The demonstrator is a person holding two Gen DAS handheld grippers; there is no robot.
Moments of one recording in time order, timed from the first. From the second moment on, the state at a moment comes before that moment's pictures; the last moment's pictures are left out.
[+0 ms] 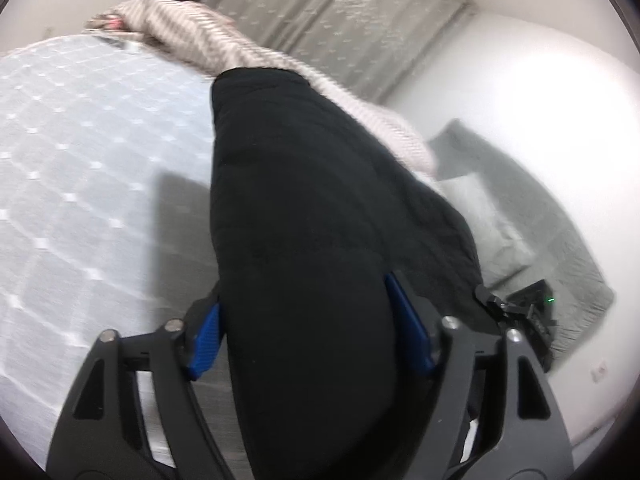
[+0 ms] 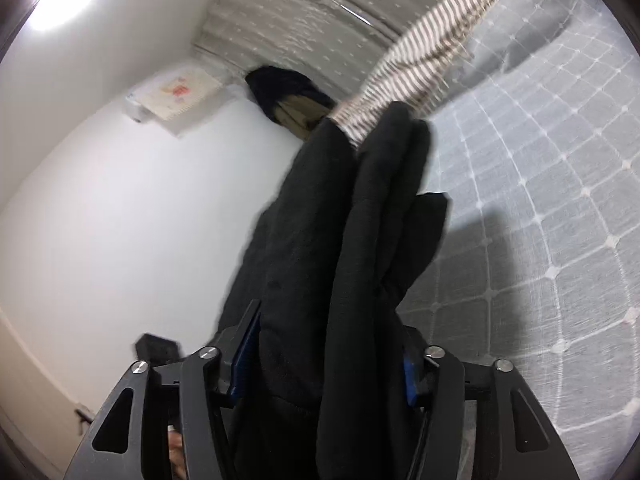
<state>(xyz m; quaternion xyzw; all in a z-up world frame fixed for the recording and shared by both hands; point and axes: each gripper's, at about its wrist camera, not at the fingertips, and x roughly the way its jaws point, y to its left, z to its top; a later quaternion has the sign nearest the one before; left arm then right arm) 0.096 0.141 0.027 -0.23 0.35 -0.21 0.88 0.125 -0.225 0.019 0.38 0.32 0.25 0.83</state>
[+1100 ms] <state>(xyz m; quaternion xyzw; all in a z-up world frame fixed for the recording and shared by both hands) -0.041 0.061 0.015 0.02 0.41 -0.03 0.91 -0.028 -0.173 0.058 0.09 0.40 0.07 0.91</state>
